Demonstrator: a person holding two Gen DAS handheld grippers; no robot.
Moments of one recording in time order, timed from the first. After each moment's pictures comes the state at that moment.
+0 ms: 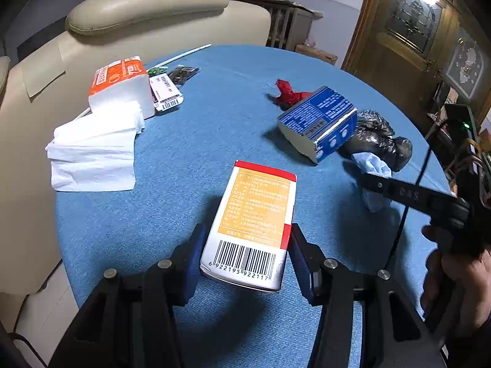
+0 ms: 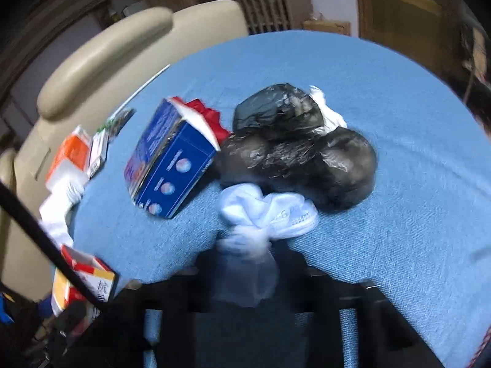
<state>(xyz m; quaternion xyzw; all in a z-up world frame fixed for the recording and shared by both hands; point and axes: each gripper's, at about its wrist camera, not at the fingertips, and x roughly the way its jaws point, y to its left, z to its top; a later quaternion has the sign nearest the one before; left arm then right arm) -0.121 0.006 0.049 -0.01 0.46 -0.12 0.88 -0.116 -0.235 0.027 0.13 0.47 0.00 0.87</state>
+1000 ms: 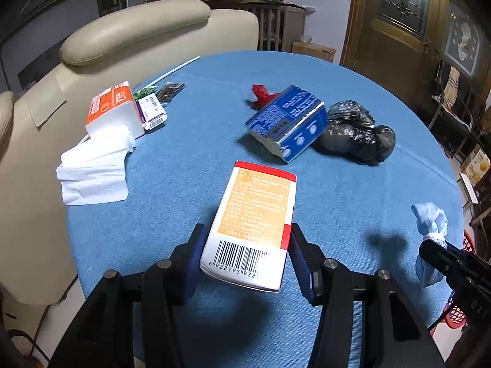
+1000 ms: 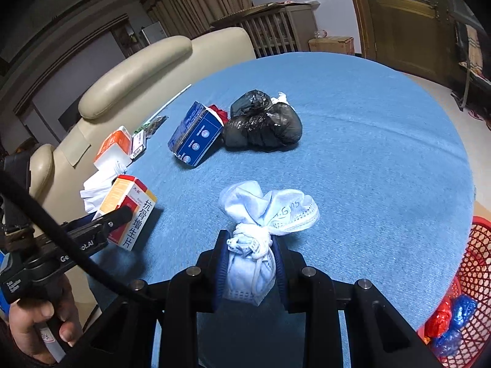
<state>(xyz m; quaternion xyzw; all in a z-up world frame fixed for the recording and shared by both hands) -0.145 -0.042 0.070 0.05 0.44 -0.10 0.89 -0.260 -0.271 0.061 0.17 0.42 0.02 0.89</state>
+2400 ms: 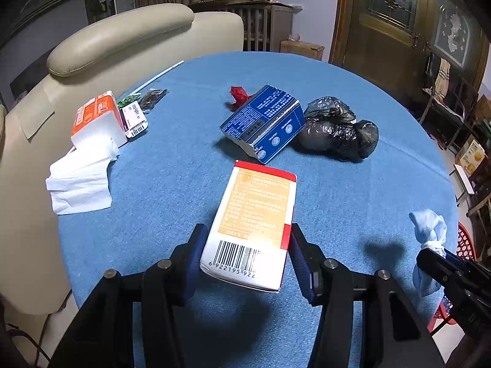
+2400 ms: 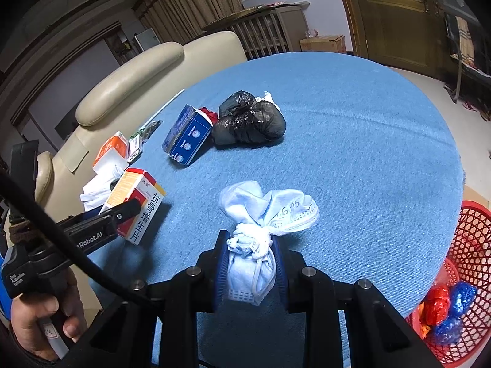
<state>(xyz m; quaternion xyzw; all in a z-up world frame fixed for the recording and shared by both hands) -0.149 -0.063 0.071 0.06 0.44 -0.12 0.89 -0.277 -0.280 0.064 0.18 0.41 0.01 0.89</state>
